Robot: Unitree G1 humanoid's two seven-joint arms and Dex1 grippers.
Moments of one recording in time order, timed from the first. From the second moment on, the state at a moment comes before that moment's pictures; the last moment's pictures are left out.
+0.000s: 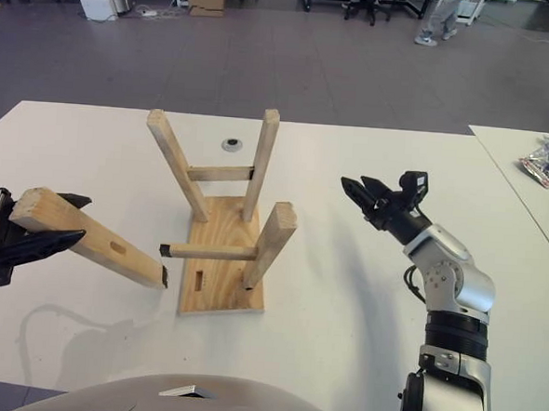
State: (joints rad) left arm 0.20 0.77 0.56 -0.44 -1.02 0.45 -1.36; right arm -0.24 -0.48 -0.31 0.15 0.64 0.56 0.71
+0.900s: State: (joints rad) left arm 0.14 0.64 0.33 -0.21 -0.87 0.14 -1.54; right arm -0.35 -0.48 -0.25 0.22 0.62 0.56 0.78
